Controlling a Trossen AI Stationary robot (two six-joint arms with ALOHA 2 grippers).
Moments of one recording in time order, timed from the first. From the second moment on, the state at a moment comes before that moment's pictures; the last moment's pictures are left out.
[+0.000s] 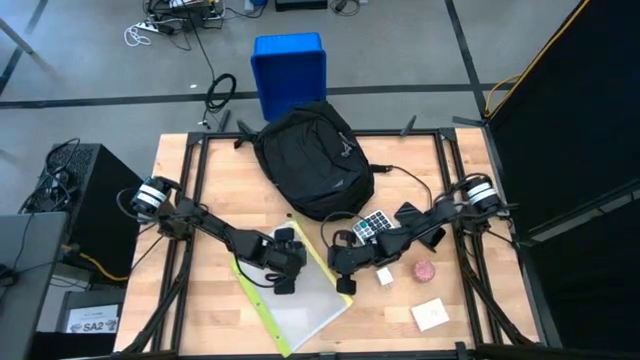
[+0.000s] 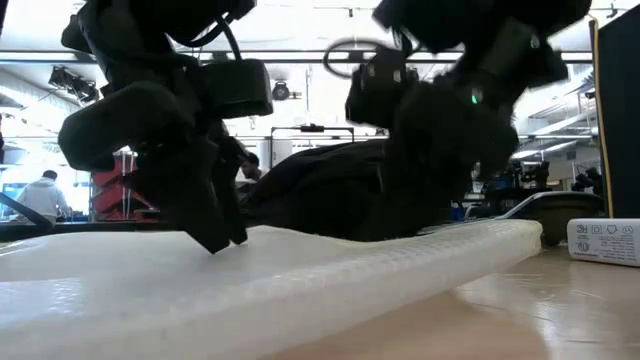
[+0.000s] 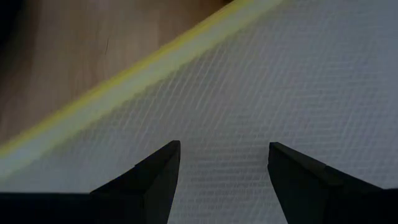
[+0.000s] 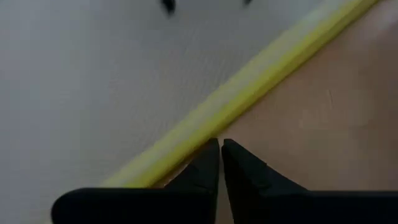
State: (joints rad) left arm -0.38 1.75 0.94 -0.26 -0.24 -0.35; right arm 0.35 1.95 1.02 0.03 0.20 0.39
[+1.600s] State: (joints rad) left arm -0.38 1.83 1.14 -0.29 -0.43 -0.02; right arm 0.34 1.96 1.06 0.17 0.18 0.28
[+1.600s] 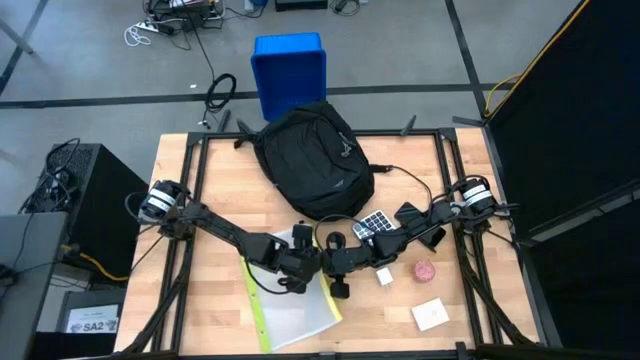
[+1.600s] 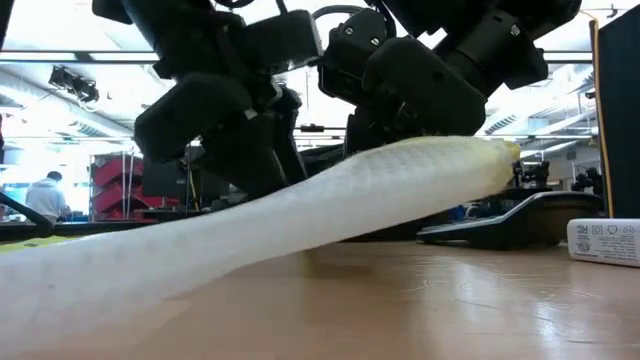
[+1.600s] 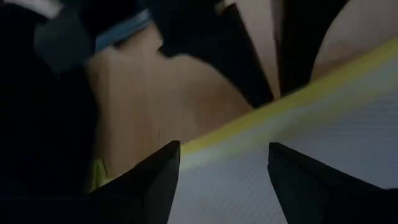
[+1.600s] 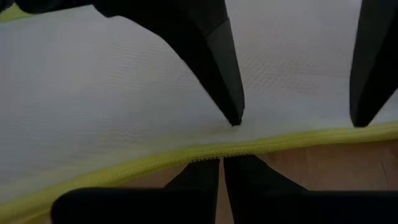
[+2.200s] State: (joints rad) left arm -0.34 1.83 1.13 -0.25 -0.27 0.08; right arm 0.35 1.96 1.06 0.23 0.25 0.23
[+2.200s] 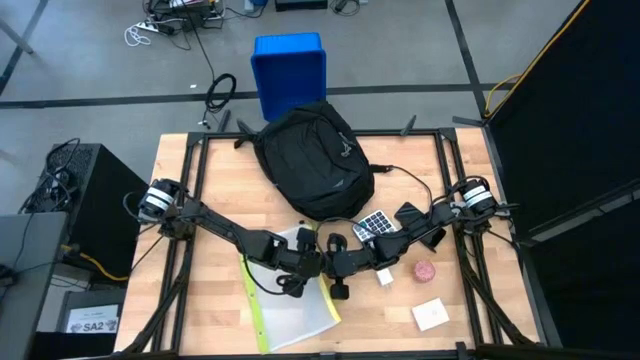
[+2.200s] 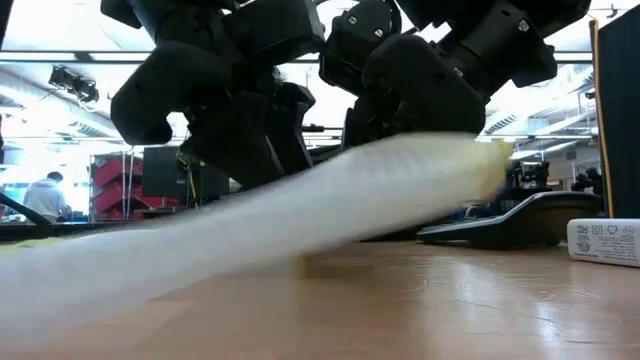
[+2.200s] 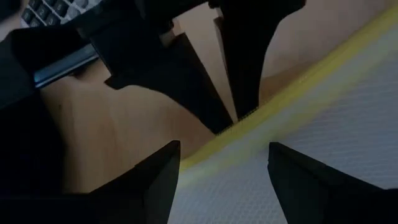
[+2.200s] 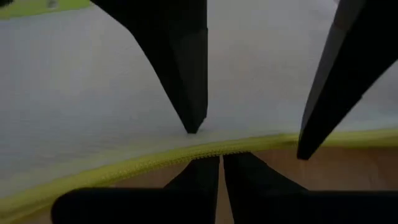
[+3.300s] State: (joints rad) left arm -0.34 1.84 1.11 -0.23 -0.27 0.12; right arm 0.35 1.96 1.06 0.18 0.25 0.25
